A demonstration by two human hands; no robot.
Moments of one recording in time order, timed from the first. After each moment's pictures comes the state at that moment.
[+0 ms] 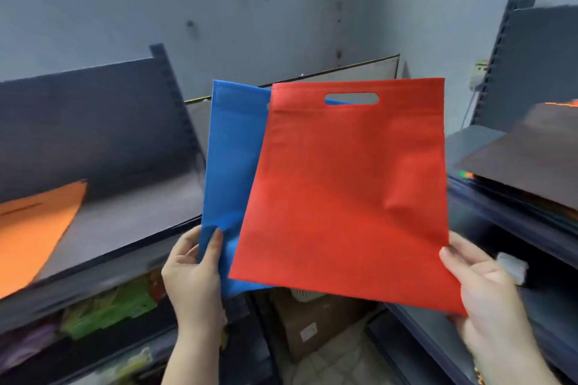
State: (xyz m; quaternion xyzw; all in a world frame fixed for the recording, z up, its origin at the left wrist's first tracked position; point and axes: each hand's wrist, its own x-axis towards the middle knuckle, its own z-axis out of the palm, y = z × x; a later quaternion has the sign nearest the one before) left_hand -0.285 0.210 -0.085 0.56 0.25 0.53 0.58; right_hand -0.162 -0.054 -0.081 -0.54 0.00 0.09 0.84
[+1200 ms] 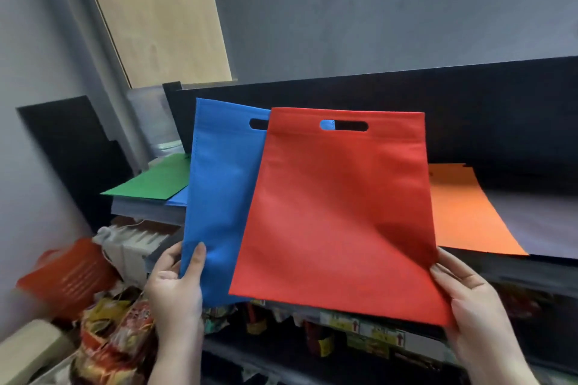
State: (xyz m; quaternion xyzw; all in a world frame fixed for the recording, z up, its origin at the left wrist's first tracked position) left_hand -0.840 0.479 -0.064 0.44 0.52 0.70 0.20; right_hand -0.536 0.371 -0.071 -0.45 -0.22 0.45 0.74
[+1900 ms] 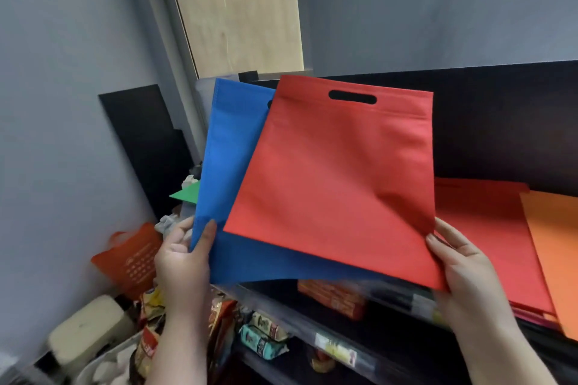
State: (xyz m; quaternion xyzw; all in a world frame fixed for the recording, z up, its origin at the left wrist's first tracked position) left_hand -0.971 0.631 -0.032 0.41 0.48 0.73 0.26; right_hand -0.678 0.603 -0.042 -0.39 -0.25 0.49 0.73
